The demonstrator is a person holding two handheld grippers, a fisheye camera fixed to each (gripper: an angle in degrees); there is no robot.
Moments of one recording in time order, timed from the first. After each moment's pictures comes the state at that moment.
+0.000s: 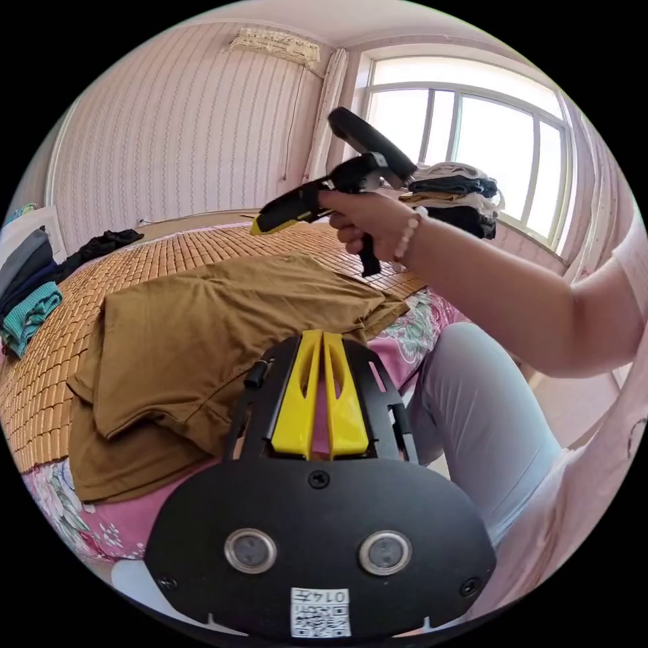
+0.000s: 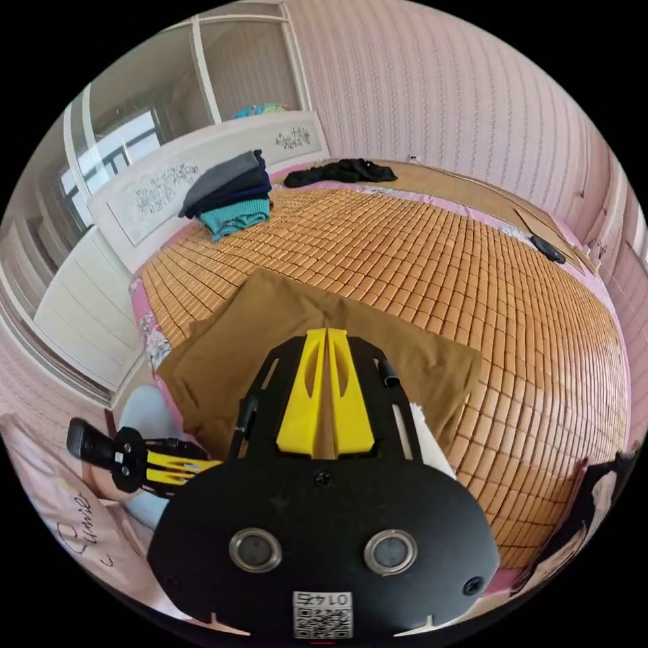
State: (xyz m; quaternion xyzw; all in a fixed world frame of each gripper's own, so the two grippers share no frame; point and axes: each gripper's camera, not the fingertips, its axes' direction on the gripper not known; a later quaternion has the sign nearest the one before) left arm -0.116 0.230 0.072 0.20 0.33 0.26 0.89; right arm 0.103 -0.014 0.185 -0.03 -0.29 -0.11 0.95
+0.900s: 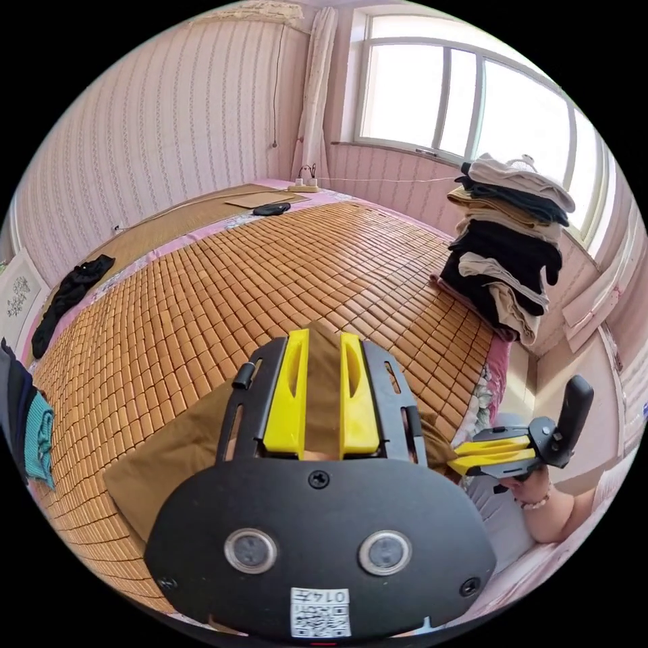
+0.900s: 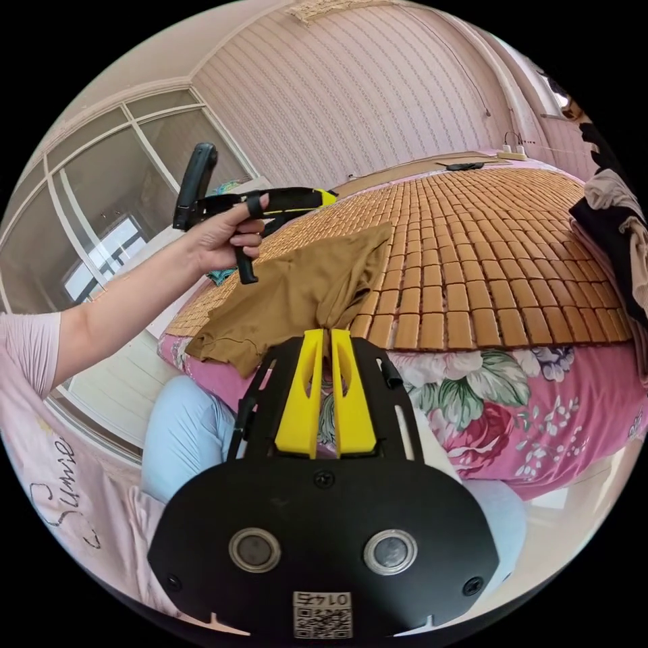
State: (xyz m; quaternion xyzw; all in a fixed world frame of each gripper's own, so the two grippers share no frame) left arm 0.120 -0.012 0.176 0.09 0.22 0.32 0.92; right arm 0.263 0.191 0.204 0.00 -0.33 0.06 0.94
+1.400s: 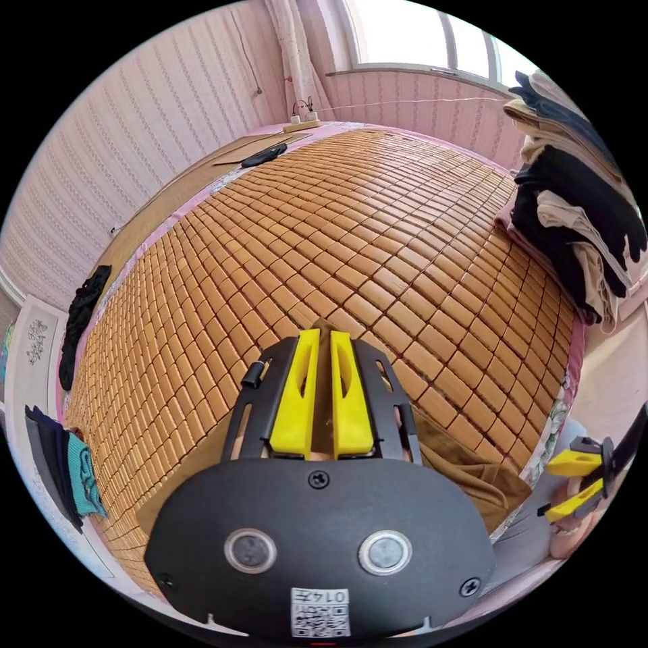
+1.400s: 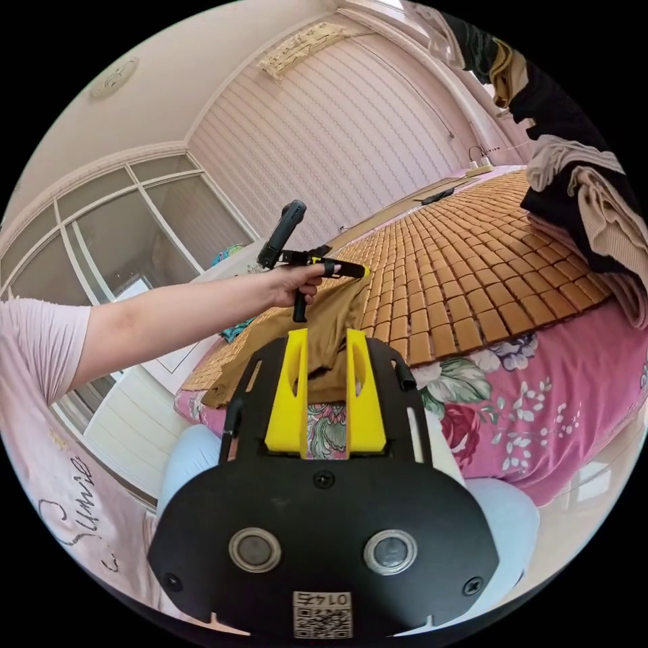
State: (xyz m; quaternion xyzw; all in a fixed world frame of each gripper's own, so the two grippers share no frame) left arm 0.245 -0.031 0.266 0.02 0.10 0.40 0.91; right arm 0.331 0.227 0.208 0.09 -0.34 0.16 0.92
